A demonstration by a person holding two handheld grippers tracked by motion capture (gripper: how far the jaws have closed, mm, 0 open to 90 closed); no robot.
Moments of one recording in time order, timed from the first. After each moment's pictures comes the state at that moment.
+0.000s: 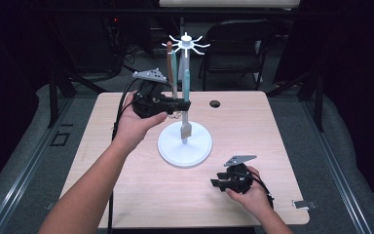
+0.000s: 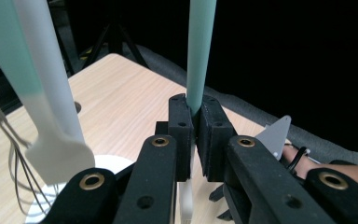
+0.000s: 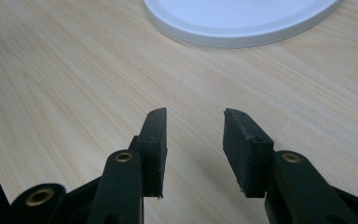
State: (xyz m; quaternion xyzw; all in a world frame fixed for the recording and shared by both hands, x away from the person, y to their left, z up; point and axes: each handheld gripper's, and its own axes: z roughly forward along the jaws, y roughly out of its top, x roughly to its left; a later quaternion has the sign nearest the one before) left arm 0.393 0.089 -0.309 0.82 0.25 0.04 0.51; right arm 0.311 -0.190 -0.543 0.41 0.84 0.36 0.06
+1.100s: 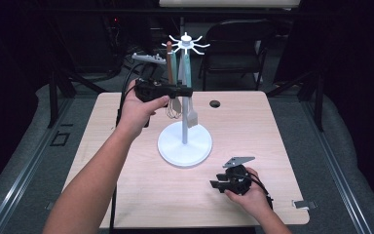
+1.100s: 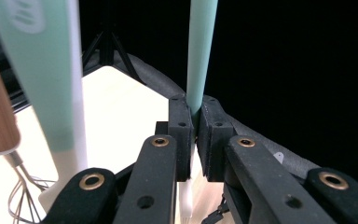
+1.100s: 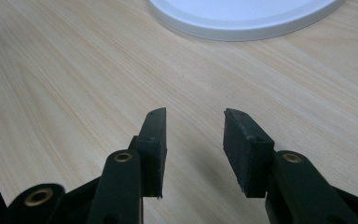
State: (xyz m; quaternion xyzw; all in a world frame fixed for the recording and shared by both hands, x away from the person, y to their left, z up) left arm 0.422 0.089 -0.298 0.80 0.27 0.01 0.54; right arm 0.310 -0.188 -0.548 0.41 0.84 0.36 0.06
